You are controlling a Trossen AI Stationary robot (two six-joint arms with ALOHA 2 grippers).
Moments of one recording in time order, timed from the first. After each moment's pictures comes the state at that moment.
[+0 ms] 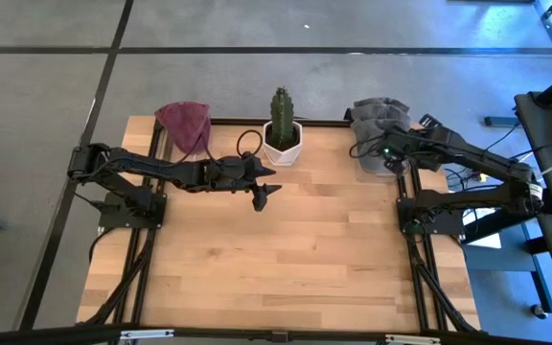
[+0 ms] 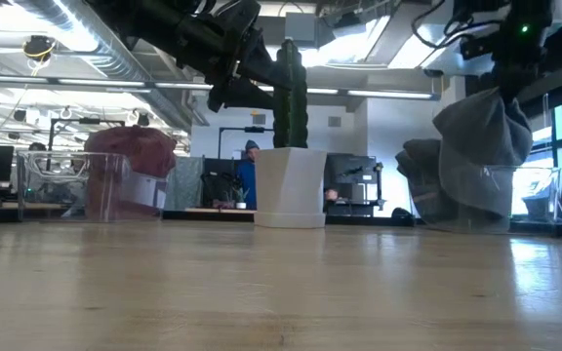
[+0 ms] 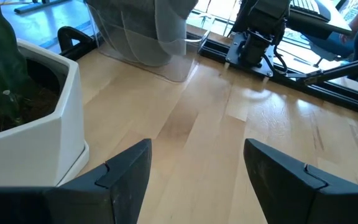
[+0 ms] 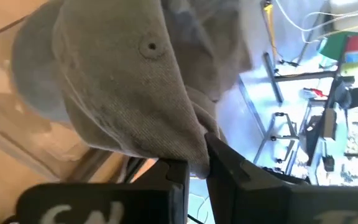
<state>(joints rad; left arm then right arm) 0.08 1.43 0.82 0.22 -0.19 -0.30 -0.40 1.00 1.07 -1.47 0.79 0.17</state>
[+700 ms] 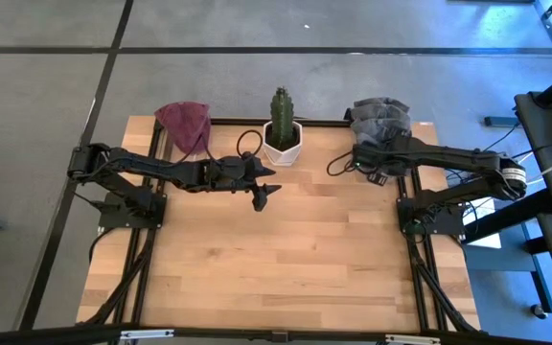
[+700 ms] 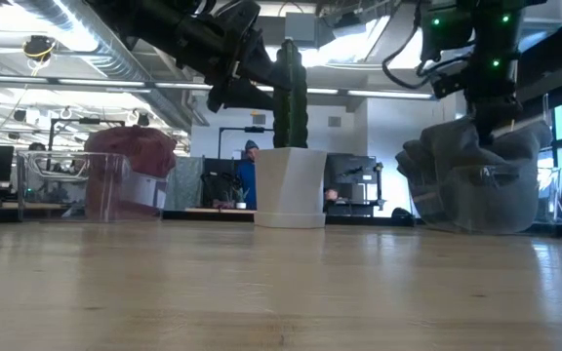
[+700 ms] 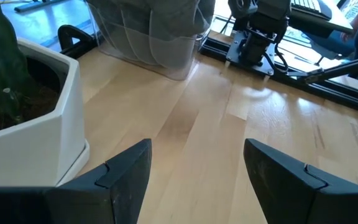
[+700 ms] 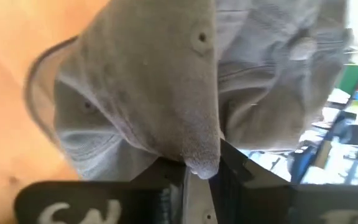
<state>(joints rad) 0.08 1.43 0.82 0.22 -0.19 -0.30 -0.30 1.22 0.97 -1.31 0.71 0.11</state>
